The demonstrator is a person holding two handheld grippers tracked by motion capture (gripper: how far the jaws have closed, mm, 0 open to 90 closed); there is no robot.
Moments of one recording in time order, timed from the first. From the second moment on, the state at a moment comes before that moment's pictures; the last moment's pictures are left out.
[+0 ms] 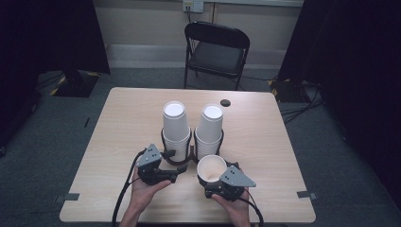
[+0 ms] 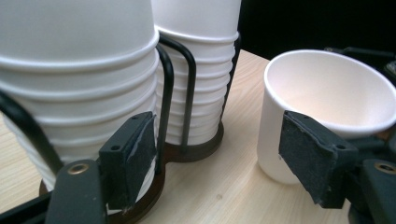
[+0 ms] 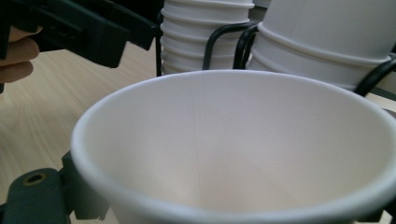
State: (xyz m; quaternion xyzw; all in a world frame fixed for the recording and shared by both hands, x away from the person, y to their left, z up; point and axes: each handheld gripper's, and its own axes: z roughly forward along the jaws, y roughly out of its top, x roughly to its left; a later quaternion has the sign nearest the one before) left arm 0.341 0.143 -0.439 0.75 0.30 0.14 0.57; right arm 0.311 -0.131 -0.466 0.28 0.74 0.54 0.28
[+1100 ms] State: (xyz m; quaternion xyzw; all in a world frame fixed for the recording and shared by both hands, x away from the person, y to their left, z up) left arm 0.321 0.177 -0.494 0.71 0.38 0.20 0.56; right arm 0.358 -0.192 -0.445 0.38 0.67 0.57 0.29
